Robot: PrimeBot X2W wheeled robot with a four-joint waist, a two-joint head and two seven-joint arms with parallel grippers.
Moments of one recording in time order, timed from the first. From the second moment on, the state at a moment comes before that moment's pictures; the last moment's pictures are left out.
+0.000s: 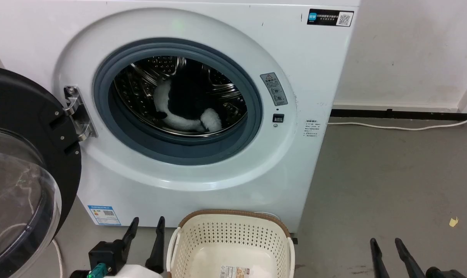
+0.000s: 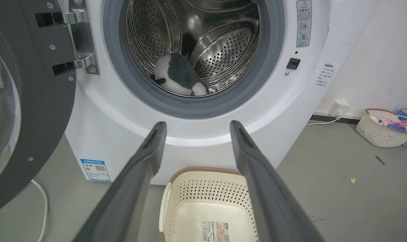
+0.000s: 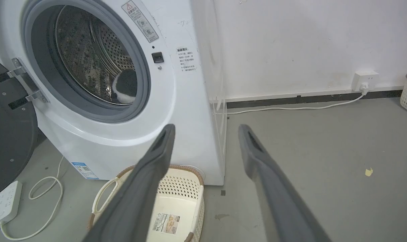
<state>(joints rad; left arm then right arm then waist) 0.01 0.20 -0.23 0.21 -0.37 0.05 -0.21 0.18 -0.05 -0.02 0.12 0.22 0.13 -0.24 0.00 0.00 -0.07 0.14</state>
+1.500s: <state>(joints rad) 0.01 0.16 -0.16 0.15 -0.26 0.04 -0.15 0.14 -0.05 -0.02 0.09 0.16 0.13 -0.17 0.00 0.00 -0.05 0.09</state>
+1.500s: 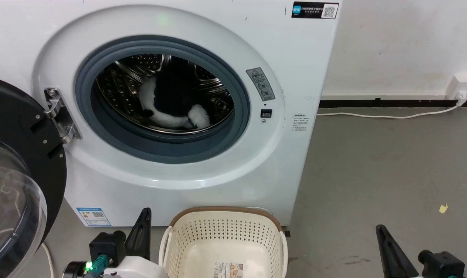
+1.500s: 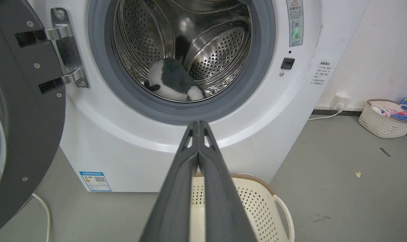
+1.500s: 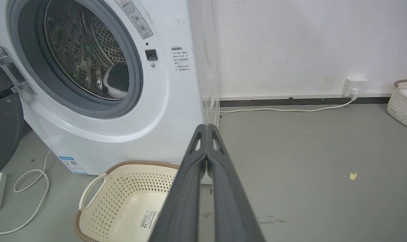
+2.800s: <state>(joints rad) 0.01 0.11 -0.09 0.09 -0.15 0.02 -0.08 0.09 -0.05 -0.01 0.05 0.09 0.13 -0.10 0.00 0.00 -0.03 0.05</state>
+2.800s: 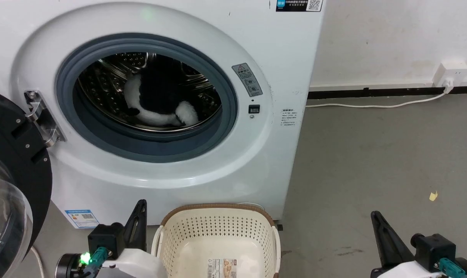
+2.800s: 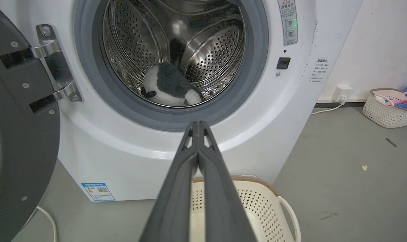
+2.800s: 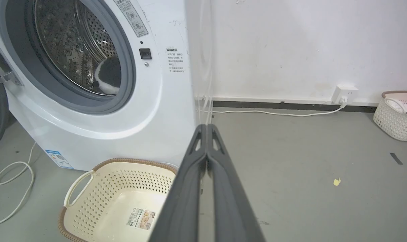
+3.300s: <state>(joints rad) 0.01 0.09 -0.06 0.06 -0.10 0.01 -0.06 0.07 -0.05 -0.01 0.04 0.06 0.13 -0.07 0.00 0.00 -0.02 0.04</state>
